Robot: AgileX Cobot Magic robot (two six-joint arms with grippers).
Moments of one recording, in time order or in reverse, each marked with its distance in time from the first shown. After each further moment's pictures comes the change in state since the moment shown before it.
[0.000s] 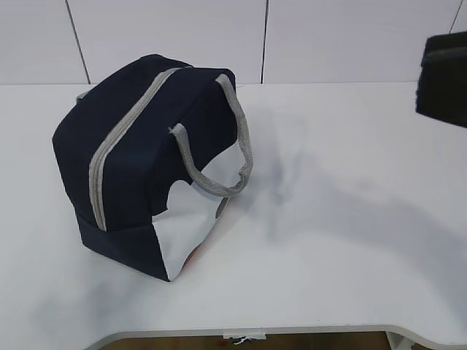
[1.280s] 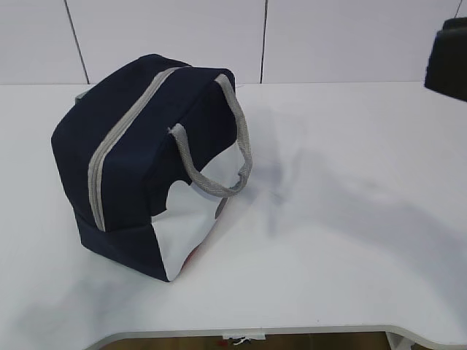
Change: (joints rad) left arm 0.249 0.000 0.000 0.013 0.000 0.000; right arm 0.000 -0.035 0.022 0.000 0.093 0.005
